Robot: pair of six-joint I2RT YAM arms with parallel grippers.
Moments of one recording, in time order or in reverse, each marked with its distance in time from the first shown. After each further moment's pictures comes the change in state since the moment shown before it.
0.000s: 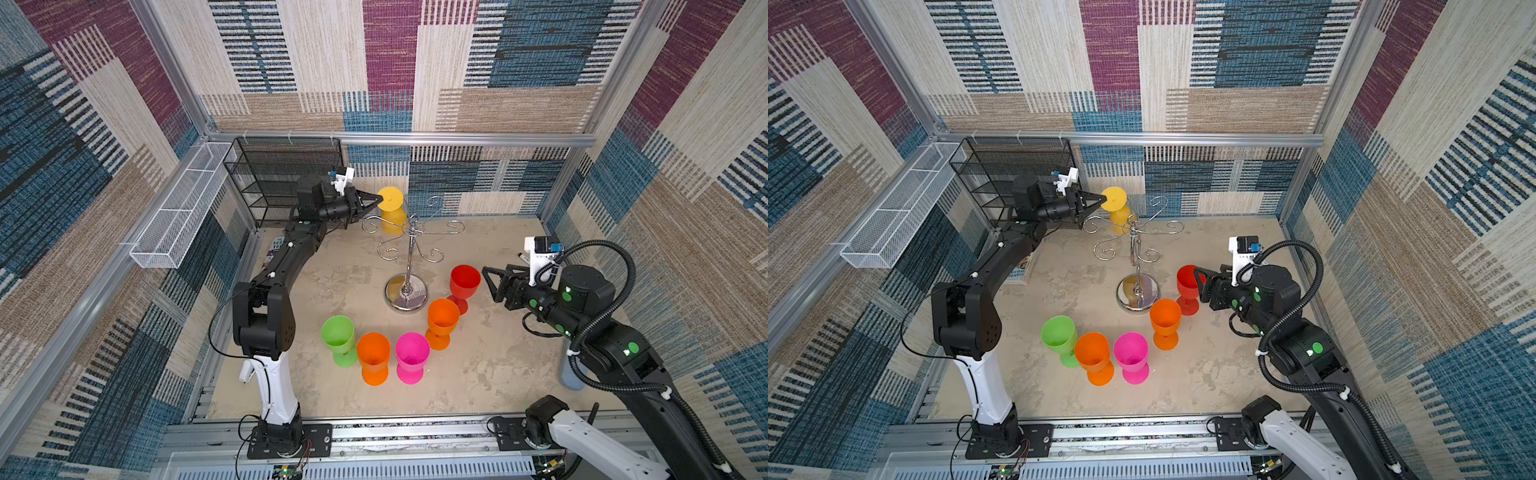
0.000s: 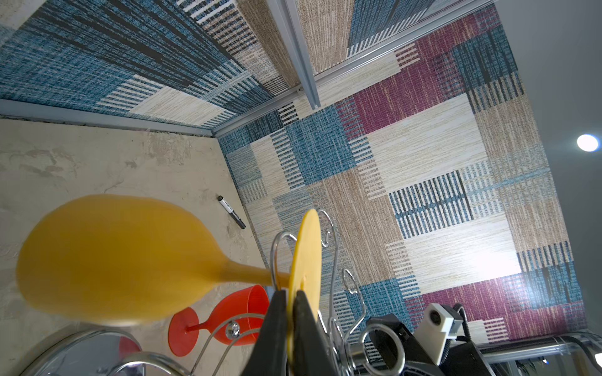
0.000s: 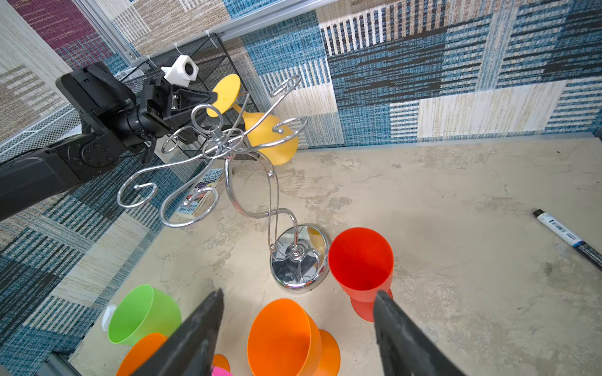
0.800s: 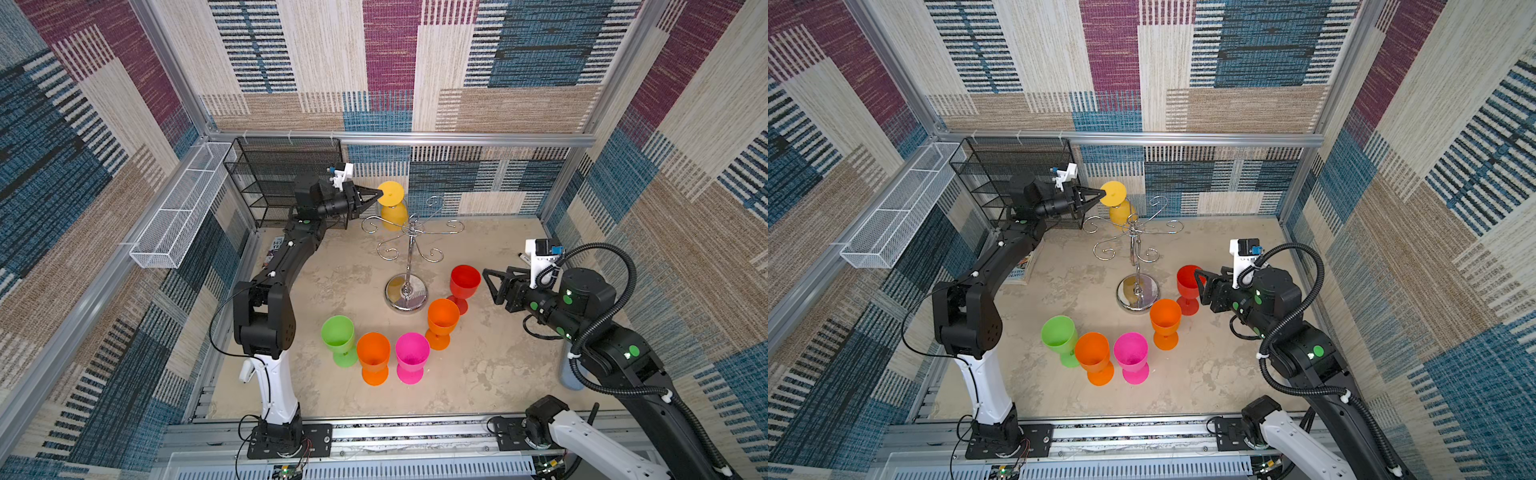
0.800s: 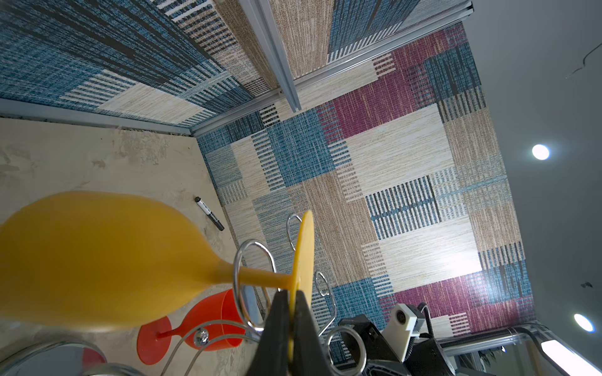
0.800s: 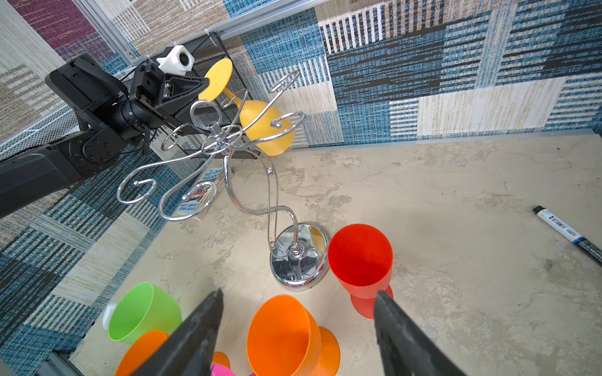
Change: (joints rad) left arm 0.007 0.011 0.013 0.113 0.021 -0.145; right arm 0.000 -0.019 -0.020 0.002 0.000 0.004
